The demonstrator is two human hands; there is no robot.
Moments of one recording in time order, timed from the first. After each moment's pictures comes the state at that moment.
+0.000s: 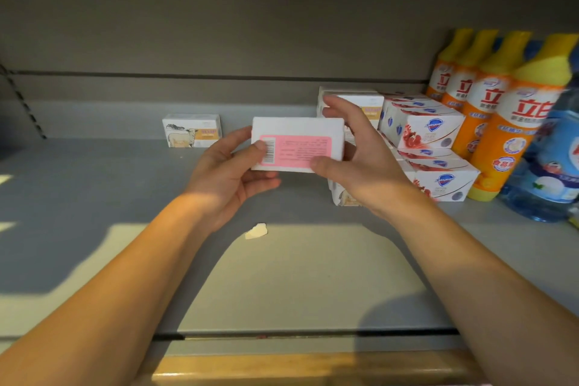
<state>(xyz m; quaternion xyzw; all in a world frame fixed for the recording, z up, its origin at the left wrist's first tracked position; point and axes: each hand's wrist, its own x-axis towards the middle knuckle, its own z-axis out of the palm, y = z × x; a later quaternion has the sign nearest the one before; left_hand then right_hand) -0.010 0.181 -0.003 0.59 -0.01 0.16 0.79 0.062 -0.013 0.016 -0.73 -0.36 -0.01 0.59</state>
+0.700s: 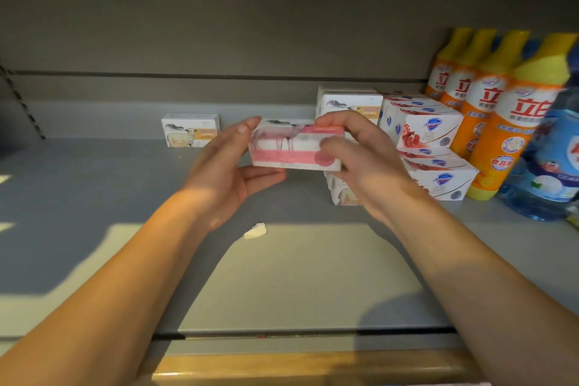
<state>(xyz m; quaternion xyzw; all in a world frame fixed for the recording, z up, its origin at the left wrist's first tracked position) -0.012 0.181 0.004 0.55 -0.02 0.15 0.82 0.054 -0.008 0.025 -0.69 -0.26 0.03 0.68</state>
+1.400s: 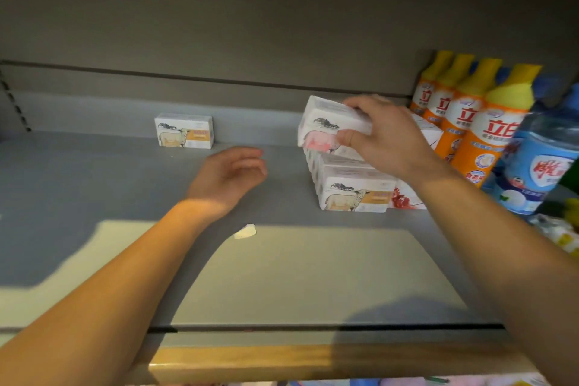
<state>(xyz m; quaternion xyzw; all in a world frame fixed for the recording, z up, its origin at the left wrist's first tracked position) -0.004 0.180 -0.013 0.76 0.04 0.23 0.61 0.098 -0.047 0.070 -0.88 -0.34 -0.22 0.25</state>
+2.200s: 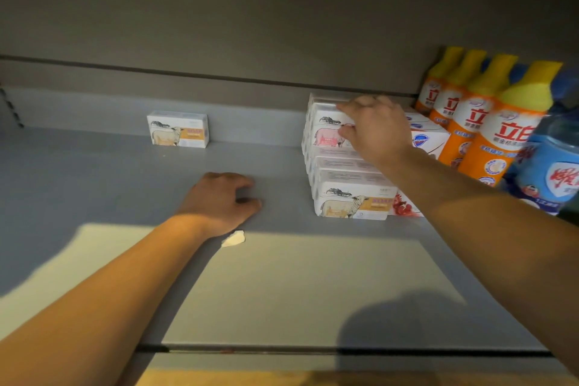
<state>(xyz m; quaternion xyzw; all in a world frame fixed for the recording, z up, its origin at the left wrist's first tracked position) 0.017 0.193 -0.041 0.96 0.12 0.15 0.21 0.177 -0.031 0.048 -0.91 -0.29 -0.30 0.02</state>
